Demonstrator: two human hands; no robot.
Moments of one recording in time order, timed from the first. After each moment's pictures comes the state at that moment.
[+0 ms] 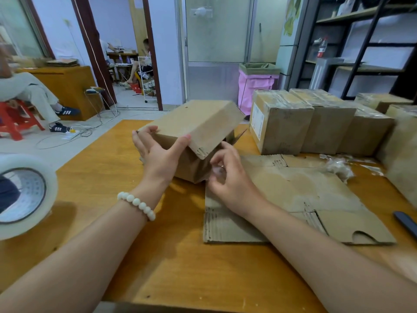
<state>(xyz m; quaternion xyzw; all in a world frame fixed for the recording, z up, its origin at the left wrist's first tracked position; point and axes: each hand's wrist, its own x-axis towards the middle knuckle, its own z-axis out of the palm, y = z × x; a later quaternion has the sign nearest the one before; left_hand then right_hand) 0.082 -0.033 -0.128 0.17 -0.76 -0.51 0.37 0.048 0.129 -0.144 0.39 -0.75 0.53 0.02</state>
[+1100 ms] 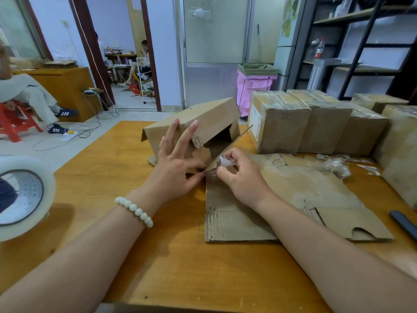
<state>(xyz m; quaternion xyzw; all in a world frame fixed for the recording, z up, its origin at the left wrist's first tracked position) 0.085 -0.036 -0.146 -0.13 -0.92 -0.04 0.36 0.034 0.146 -0.135 0.33 -0.77 0.54 0.00</state>
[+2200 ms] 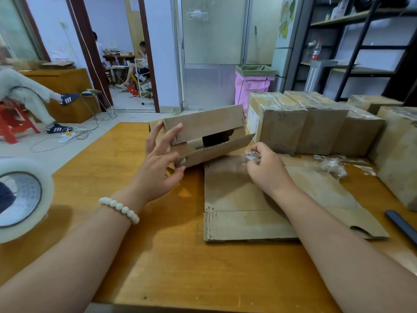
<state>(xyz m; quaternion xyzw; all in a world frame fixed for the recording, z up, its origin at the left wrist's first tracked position) 0.085 -0.066 -0.150 -0.14 -0.90 -0.12 0.39 0.000 0.176 -0.129 0.24 -0.85 0.46 0.08</state>
